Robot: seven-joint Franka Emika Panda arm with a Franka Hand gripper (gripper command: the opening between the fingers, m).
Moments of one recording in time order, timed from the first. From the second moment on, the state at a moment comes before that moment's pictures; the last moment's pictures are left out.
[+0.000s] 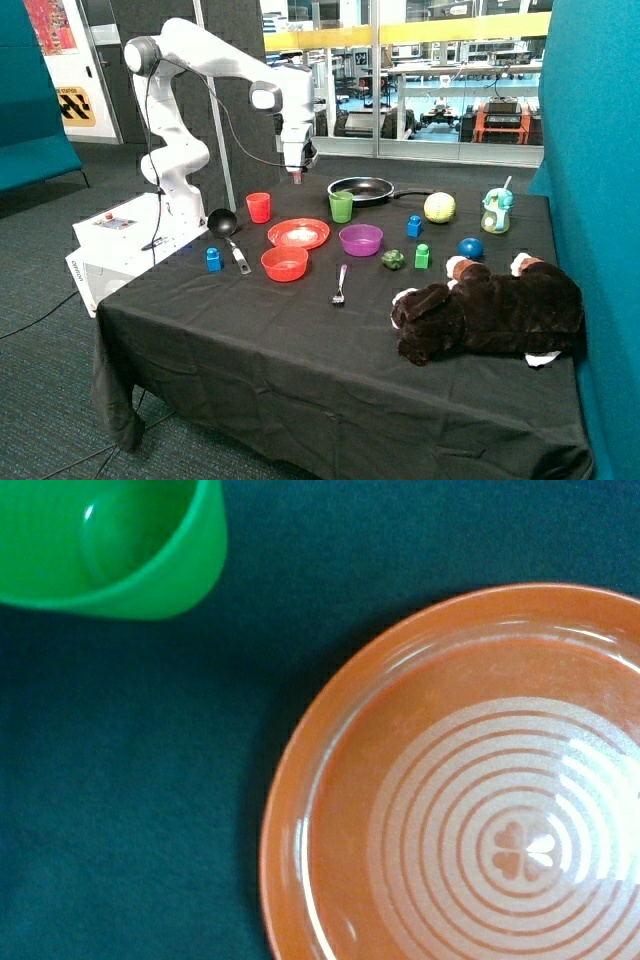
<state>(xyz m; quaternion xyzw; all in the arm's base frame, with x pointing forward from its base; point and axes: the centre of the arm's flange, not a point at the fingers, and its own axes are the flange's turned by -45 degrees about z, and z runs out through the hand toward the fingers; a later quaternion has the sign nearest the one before) 0.496 -0.012 0.444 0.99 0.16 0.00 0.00</state>
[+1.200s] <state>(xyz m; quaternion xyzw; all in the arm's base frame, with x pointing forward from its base) 0.524 -0.111 0.411 1.00 0.07 0.00 0.00</state>
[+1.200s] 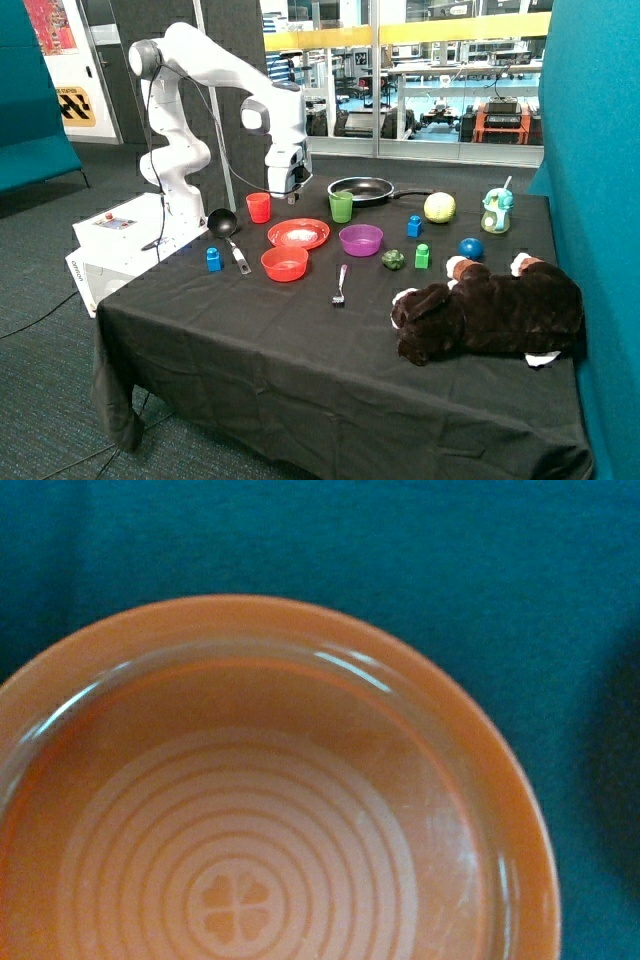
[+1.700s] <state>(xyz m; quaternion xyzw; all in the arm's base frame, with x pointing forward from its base) 0.537 -0.133 0.389 1.00 0.04 0.00 0.00</state>
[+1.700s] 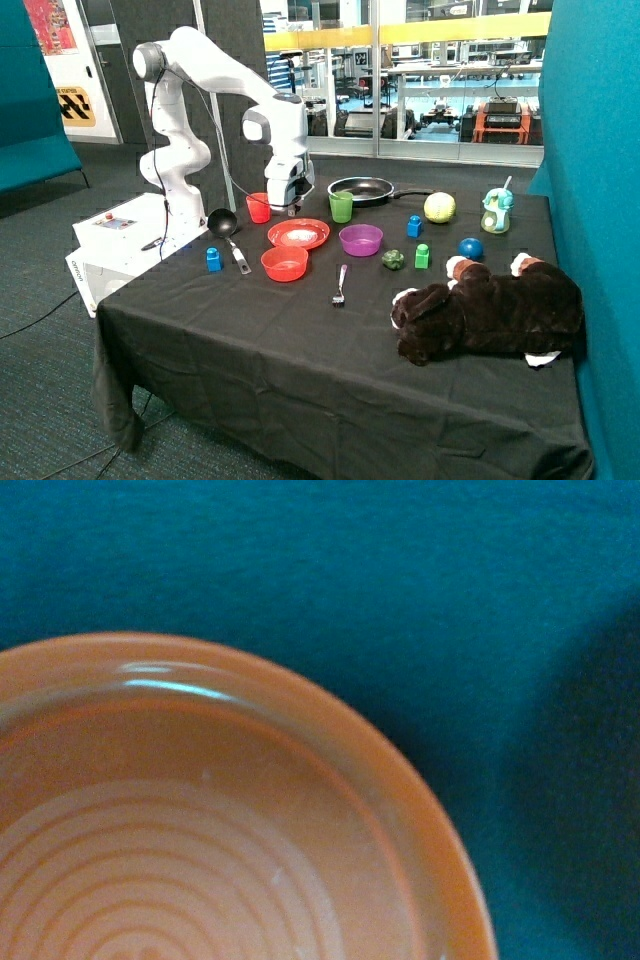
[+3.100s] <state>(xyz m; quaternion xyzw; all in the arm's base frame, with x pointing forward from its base) 0.553 -0.174 0.337 1.00 0.01 0.00 0.00</state>
